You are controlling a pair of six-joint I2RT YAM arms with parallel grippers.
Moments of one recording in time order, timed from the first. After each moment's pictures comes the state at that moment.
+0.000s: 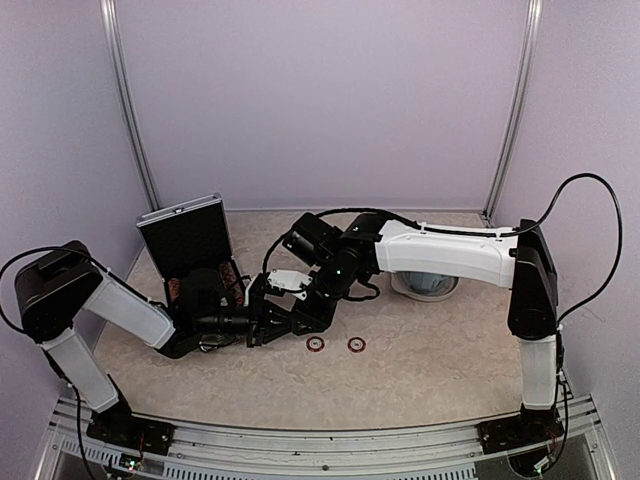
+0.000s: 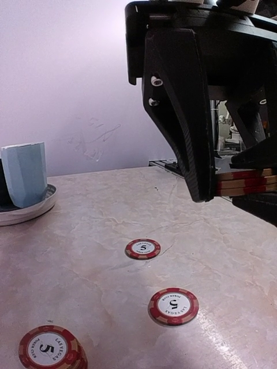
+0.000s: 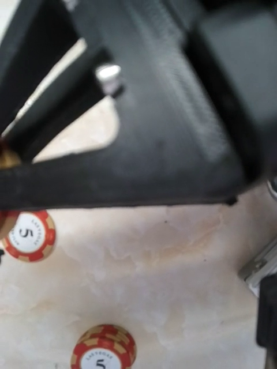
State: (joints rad) left arm -0.74 1.67 0.48 0.92 0.63 -1.23; right arm 1.06 2.07 1.82 -0.86 -0.16 -0.24
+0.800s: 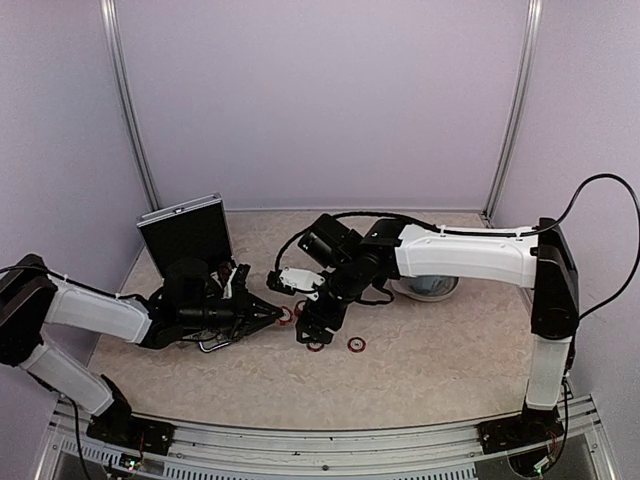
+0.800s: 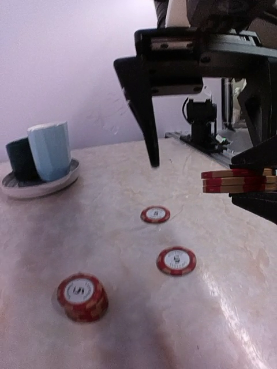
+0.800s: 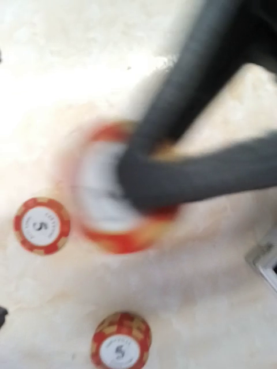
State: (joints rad) left arm -0.68 1.48 0.47 0.67 0.57 -1.12; right arm 1.05 1.98 1.67 -0.75 -0.15 -0.22
